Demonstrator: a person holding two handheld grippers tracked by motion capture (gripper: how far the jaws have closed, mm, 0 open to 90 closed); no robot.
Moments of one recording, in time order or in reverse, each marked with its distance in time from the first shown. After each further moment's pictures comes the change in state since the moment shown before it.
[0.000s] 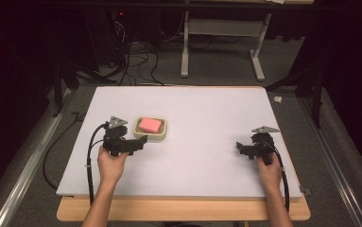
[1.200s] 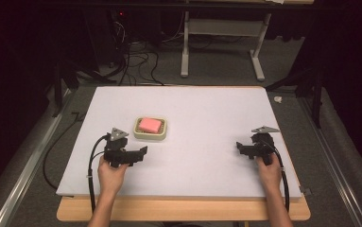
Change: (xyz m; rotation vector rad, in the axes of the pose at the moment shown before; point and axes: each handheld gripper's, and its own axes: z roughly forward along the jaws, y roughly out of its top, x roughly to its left) left arm -0.003 -0.033 0.004 0.040 0.005 0.008; right arm 0.000 0.000 0.000 -0.001 -0.001 -0.002
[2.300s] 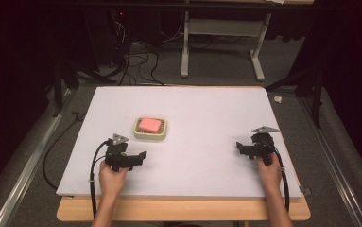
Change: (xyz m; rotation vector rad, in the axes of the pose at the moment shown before) left arm 0.010 -0.023 0.021 0.062 0.039 -0.028; right arm 0.000 0.000 0.000 0.001 0.000 0.003
